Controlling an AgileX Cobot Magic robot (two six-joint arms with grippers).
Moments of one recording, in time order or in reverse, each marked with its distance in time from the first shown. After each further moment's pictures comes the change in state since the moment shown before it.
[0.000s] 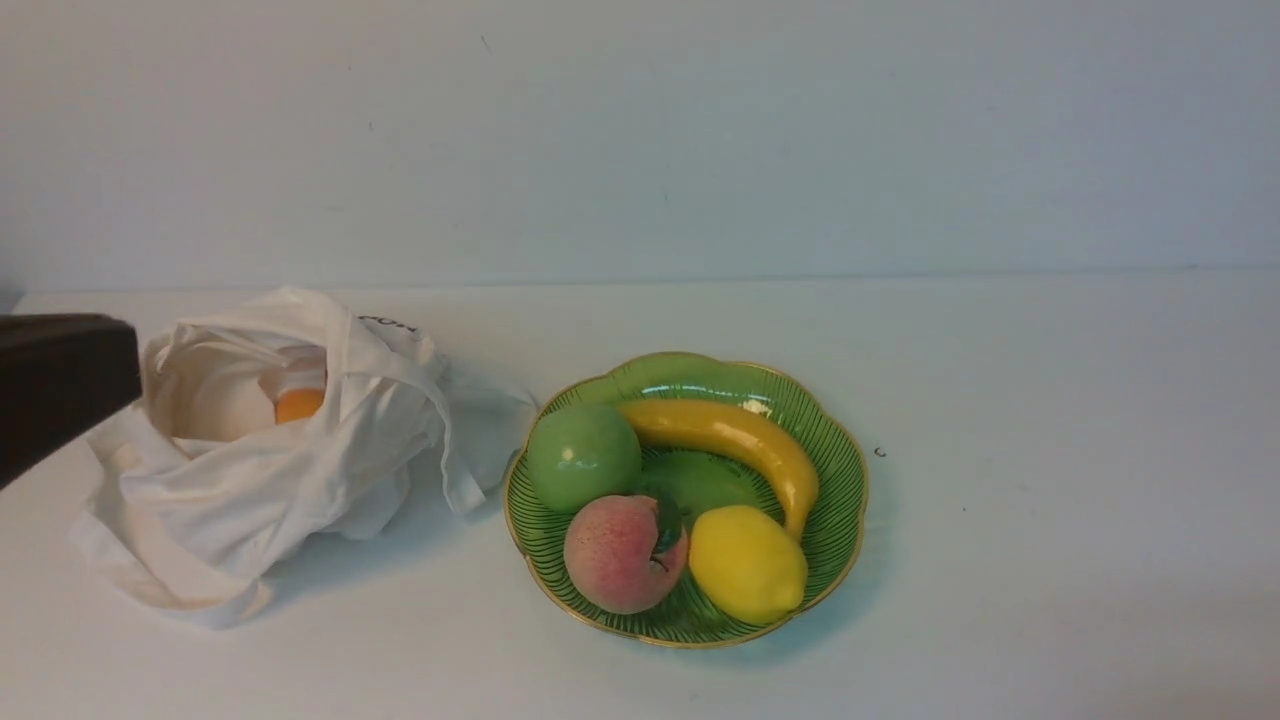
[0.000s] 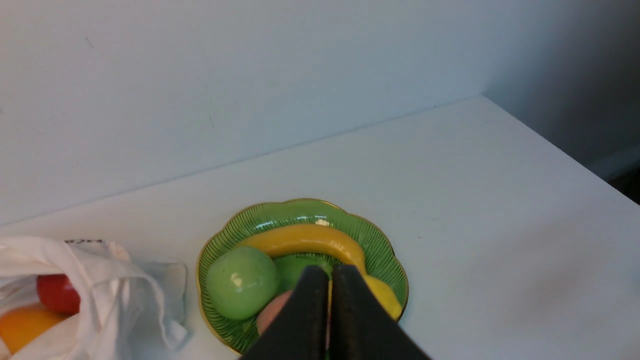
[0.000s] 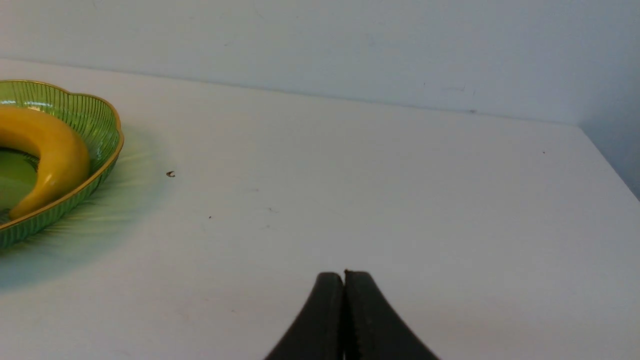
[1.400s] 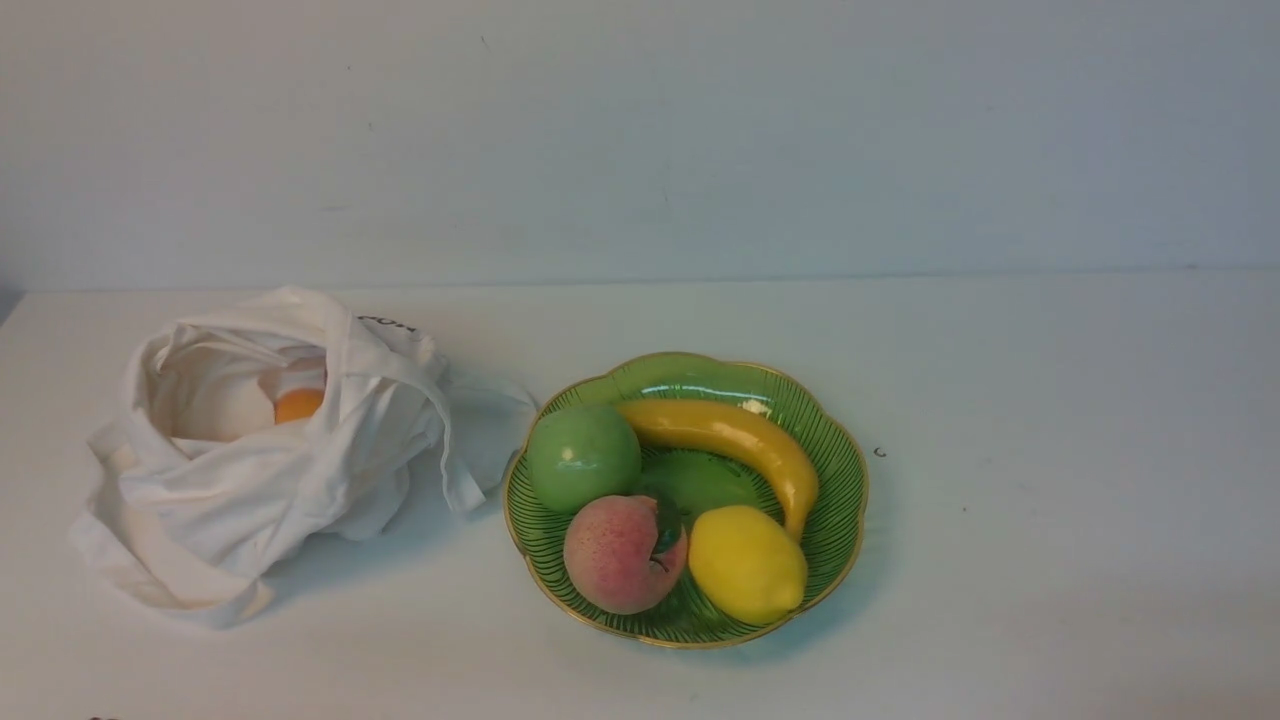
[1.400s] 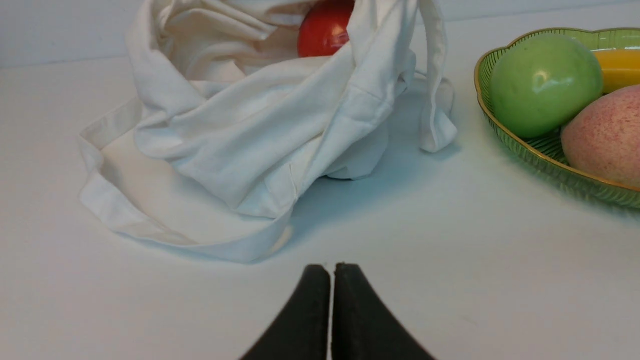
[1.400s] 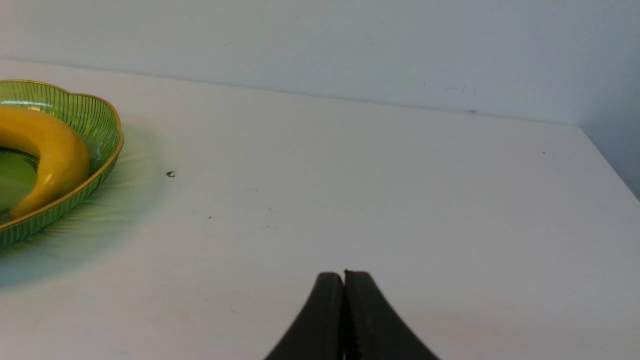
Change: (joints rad) right arm 0.000 0.000 0.000 0.000 0.000 0.000; left arm 0.316 -0.606 0.999 0.189 -0.441 -0.045
